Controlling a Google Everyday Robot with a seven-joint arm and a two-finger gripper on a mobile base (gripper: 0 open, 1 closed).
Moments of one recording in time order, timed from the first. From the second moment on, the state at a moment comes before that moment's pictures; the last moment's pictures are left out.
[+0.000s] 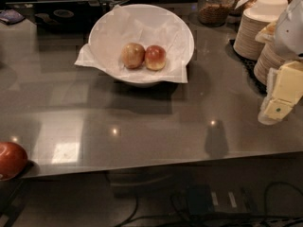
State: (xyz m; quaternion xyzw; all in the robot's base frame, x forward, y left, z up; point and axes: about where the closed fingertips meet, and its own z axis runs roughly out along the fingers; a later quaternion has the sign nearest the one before) arm 0.438 -0.217 0.976 -0.60 0.78 -0.03 0.16
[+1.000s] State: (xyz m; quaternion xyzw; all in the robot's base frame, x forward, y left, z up) arm 0.472 -0.194 0.977 -0.63 0.75 -0.04 0.20
